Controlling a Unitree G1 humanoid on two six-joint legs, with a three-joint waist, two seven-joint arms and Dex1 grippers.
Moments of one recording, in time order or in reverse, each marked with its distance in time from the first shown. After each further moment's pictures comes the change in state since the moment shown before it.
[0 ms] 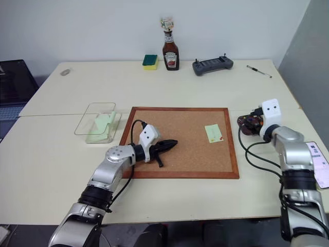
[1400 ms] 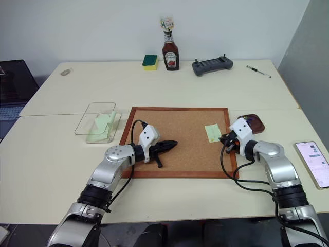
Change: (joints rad) left arm -0.007 0.007 -0.003 0.010 0.000 0.000 -0.019; right arm 0.133 0.031 0.204 -0.123 -0.002 -0.136 0.229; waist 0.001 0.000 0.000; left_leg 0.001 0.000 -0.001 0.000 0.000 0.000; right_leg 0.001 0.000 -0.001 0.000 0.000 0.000
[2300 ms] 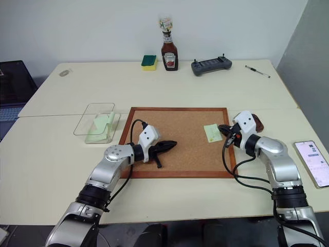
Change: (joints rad) left arm -0.001 0.020 -0.017 0.001 0.017 -0.007 0.005; right arm 0.000 0.039 -0.094 -0.049 0.082 -0.065 -0.026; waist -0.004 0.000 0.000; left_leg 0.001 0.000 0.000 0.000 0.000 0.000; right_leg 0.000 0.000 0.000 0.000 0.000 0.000
